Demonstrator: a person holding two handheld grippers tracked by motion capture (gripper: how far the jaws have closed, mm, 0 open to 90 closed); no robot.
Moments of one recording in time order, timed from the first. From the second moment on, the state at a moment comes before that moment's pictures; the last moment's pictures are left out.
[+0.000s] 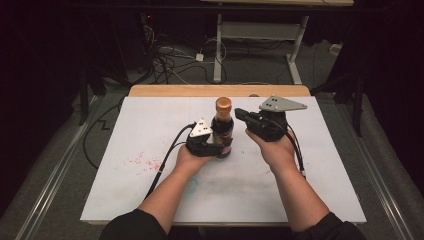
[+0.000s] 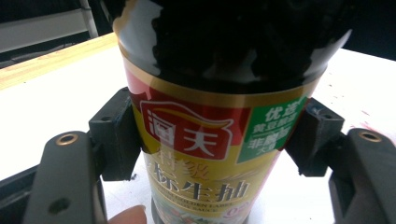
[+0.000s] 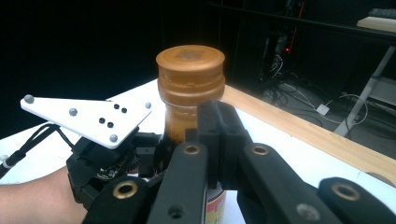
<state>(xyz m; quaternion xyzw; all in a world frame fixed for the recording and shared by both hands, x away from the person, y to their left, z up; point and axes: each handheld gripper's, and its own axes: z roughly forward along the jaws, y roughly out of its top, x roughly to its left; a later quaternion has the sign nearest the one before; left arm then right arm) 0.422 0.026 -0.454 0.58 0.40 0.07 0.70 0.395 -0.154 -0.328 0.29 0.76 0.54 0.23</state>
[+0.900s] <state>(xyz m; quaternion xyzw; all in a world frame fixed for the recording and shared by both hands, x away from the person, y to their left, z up) 0.421 0.030 -0.456 0.61 0.39 0.10 0.68 0.397 -0.140 -0.310 0.28 0.79 0.50 0.23</state>
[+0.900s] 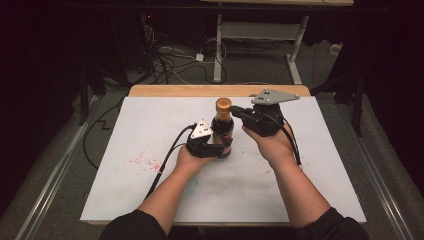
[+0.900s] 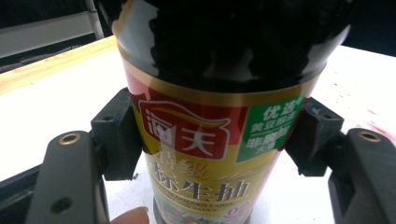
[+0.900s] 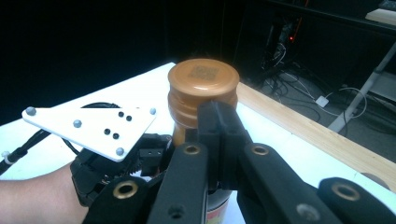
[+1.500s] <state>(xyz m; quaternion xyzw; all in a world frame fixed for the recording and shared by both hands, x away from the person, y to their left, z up) 0.418 0.022 -0.454 0.58 0.40 0.10 0.70 0.399 -0.137 -0.303 0.29 0.80 0.48 0.23</state>
